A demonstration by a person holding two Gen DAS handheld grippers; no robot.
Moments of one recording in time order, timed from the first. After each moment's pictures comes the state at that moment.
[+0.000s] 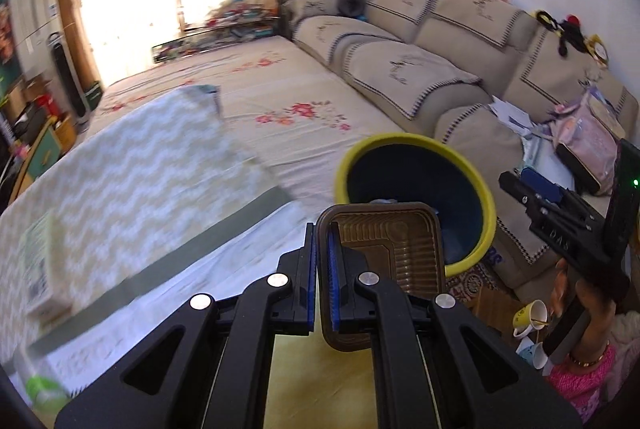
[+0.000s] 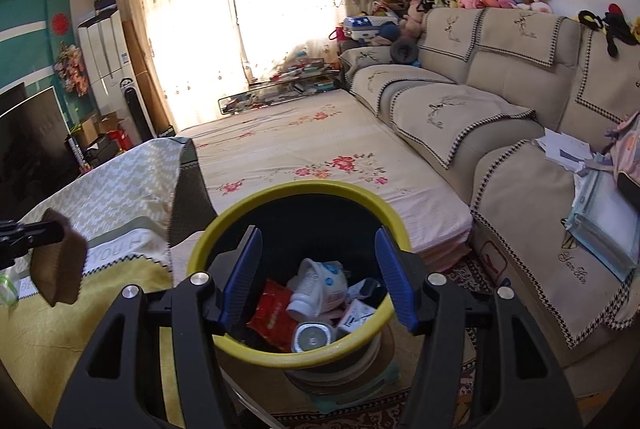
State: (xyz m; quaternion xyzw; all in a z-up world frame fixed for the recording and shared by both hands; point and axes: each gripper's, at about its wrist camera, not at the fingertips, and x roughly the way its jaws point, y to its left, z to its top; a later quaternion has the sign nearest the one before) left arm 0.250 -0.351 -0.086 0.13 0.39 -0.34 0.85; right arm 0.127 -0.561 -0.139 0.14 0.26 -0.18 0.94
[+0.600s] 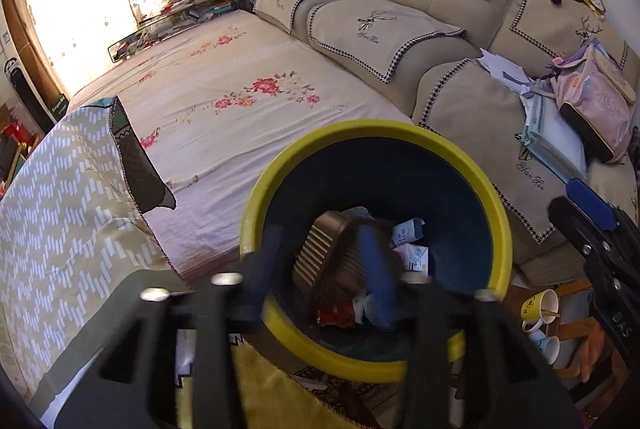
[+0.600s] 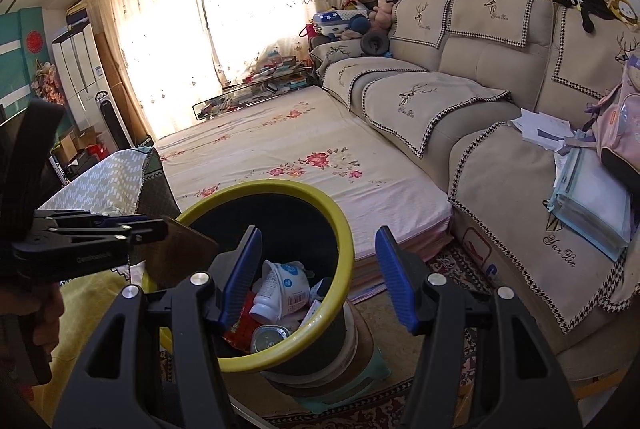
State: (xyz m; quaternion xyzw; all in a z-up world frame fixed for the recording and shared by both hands) left arm 0.299 -0.496 -0.150 0.19 0.42 -0.35 0.81; right arm 0.117 -0.598 -0.153 0.16 0.26 -0.22 0.93
